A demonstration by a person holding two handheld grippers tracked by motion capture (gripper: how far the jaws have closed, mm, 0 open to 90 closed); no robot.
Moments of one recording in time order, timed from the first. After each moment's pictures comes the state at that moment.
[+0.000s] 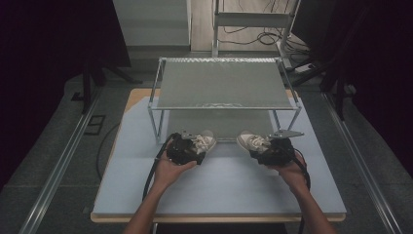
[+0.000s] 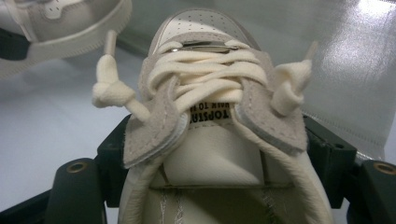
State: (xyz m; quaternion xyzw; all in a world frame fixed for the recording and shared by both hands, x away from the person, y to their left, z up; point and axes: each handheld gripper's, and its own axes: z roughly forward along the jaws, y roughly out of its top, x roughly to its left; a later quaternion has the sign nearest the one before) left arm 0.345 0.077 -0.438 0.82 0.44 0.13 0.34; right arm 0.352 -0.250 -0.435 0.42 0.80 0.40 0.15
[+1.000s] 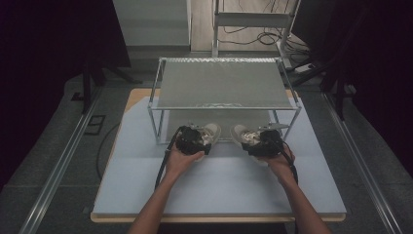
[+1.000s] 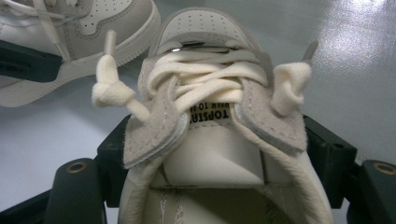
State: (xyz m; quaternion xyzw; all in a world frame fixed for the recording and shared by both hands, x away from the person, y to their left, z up) left arm 0.387 0.057 -0.455 0.81 0.47 0.13 0.33; right arm 0.385 -0.226 -0.447 0.44 0.80 0.38 0.15
